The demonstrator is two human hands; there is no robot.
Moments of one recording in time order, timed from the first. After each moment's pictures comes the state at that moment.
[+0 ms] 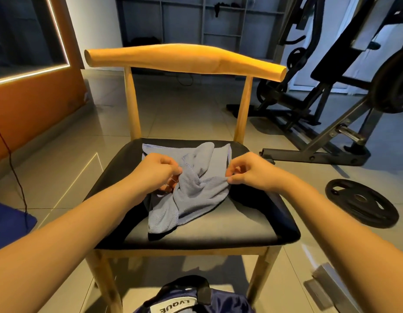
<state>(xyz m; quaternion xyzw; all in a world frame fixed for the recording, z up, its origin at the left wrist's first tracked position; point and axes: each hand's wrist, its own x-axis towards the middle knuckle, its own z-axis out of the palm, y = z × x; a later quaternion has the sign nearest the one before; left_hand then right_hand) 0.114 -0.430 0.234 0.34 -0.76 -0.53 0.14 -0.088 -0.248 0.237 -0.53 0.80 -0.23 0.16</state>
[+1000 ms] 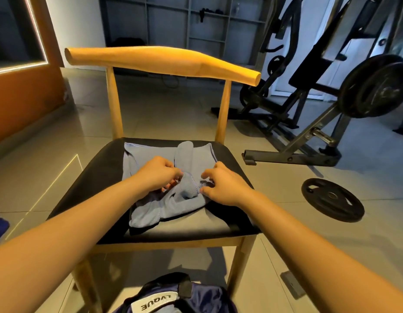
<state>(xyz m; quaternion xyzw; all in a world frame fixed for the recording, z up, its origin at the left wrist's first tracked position) 0.076 -0.415 0.213 0.33 -0.80 -0.50 0.09 -0.048 -0.246 0.208 -0.49 0.86 -0.14 0.05</state>
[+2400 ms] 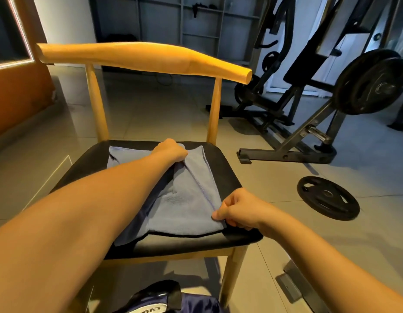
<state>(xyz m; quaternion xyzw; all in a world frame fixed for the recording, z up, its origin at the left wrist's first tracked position) -0.057 -0.434 0.224 0.42 -0.85 -0.30 0.06 -0.044 -0.177 0.222 -0.28 0.85 -0.30 0.32</state>
